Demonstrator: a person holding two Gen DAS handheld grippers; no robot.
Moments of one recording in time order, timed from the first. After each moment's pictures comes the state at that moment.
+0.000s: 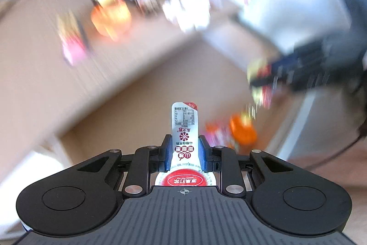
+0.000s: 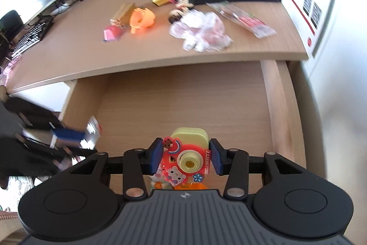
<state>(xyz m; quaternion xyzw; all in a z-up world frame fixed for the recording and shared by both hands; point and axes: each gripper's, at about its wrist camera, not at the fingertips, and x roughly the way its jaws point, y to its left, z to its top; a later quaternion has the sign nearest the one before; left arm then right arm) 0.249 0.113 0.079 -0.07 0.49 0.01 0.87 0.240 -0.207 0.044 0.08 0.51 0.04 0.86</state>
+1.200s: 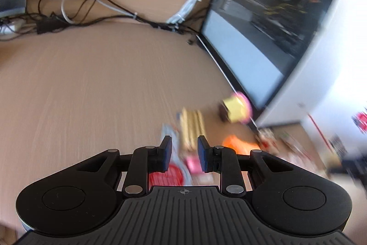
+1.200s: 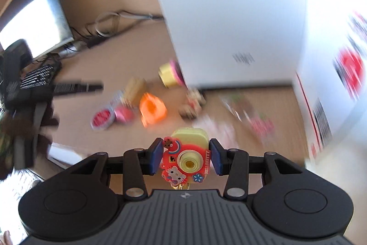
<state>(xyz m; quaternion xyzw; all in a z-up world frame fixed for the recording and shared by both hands) 0.284 0.221 0.109 -0.25 0.31 0.23 0.89 0.331 -0.207 0.112 0.06 0.41 0.05 0.91</state>
